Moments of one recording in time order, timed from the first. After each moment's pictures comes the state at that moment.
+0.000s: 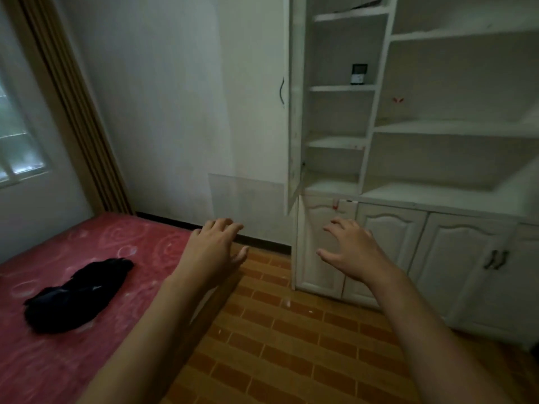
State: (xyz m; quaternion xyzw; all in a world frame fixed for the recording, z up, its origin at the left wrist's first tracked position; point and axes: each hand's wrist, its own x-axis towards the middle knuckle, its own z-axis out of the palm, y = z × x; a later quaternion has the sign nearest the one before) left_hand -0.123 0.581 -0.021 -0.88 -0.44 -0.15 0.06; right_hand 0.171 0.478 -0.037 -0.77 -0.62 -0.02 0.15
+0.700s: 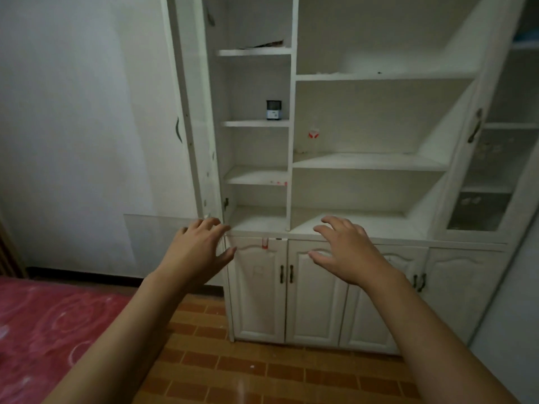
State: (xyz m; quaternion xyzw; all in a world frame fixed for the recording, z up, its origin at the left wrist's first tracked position) left_hand 0.166 0.686 0.037 -0.92 -0.34 -0.17 0.06; right_hand 0.431 0.502 0.032 -0.80 -0.57 -0.11 0.15
